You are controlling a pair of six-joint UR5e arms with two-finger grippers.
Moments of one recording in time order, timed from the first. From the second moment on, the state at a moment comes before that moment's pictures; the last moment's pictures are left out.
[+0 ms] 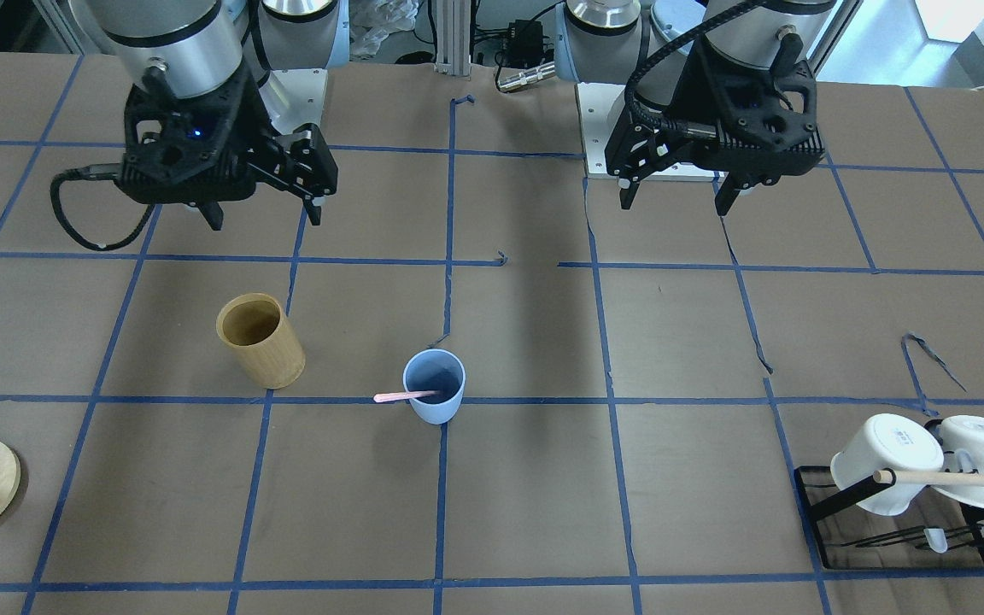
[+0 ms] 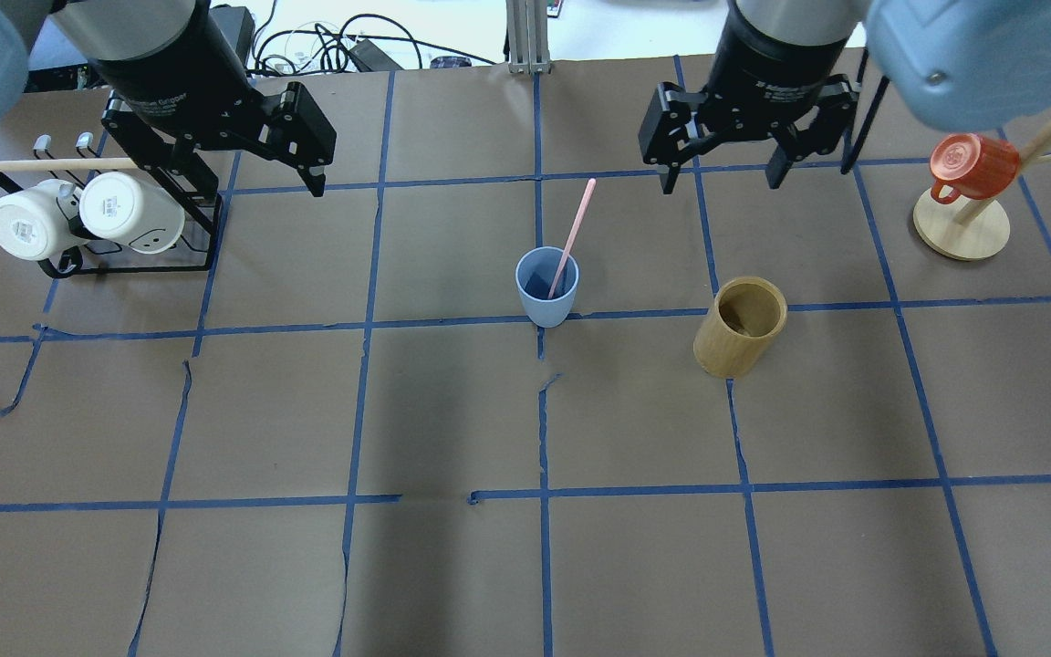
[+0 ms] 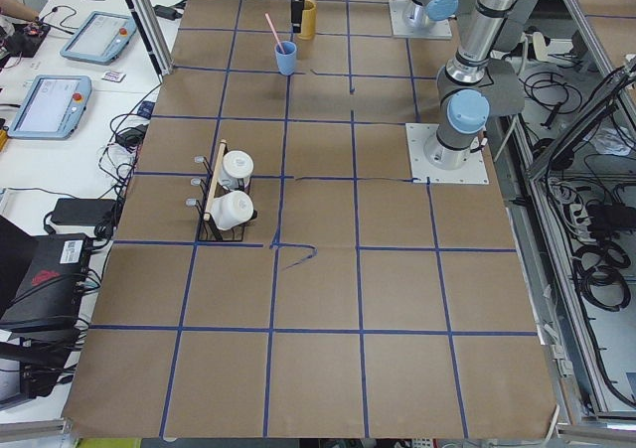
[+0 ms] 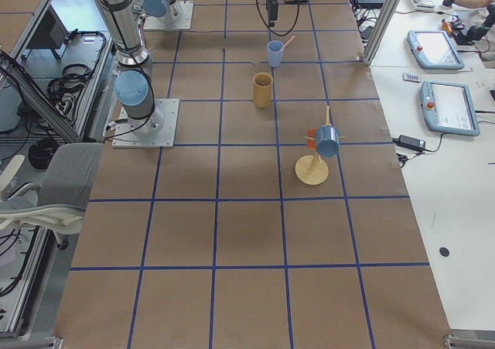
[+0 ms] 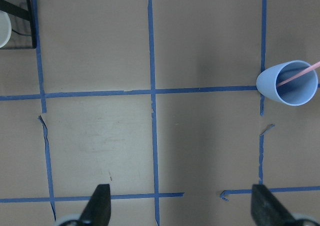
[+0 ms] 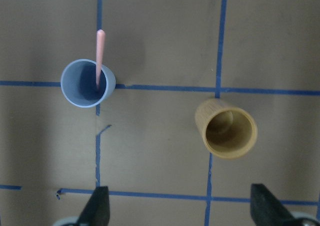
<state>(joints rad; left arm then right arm) -1.62 -1.59 -1.45 -1.63 1.56 -0.02 1.66 -1.51 1.45 -1.50 -1.52 0.09</state>
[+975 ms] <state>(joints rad) -1.62 -1.58 -1.45 -1.63 1.56 -0.05 1.57 -1.54 1.46 -1.38 -1.53 0.12</state>
